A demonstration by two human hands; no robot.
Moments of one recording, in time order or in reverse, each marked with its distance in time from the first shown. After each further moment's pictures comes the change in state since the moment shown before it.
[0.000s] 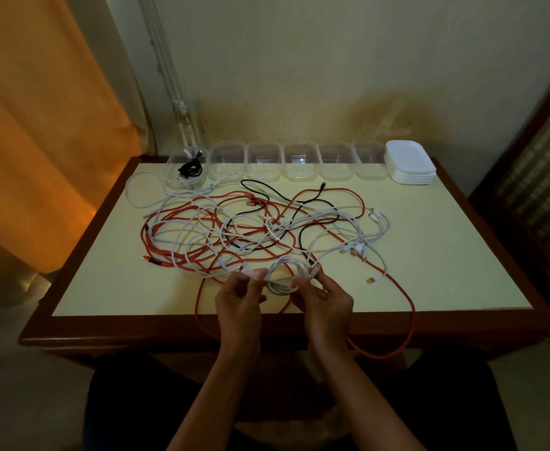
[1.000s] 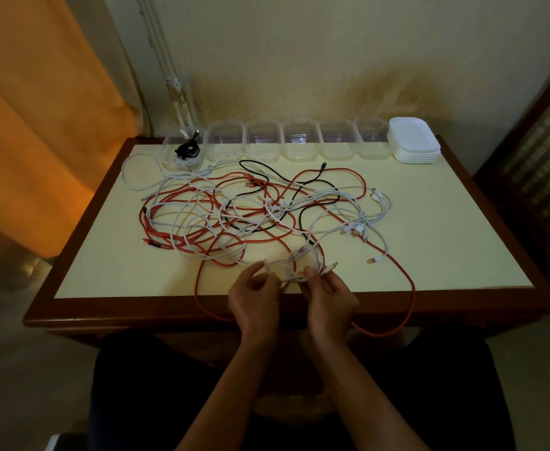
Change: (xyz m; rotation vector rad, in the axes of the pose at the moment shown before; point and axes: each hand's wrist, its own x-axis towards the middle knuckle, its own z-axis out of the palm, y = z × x) left_hand -0.012 -0.024 0.019 0.152 0.153 -0.167; right_hand -0.011 0.017 -0.002 0.096 0.144 0.089
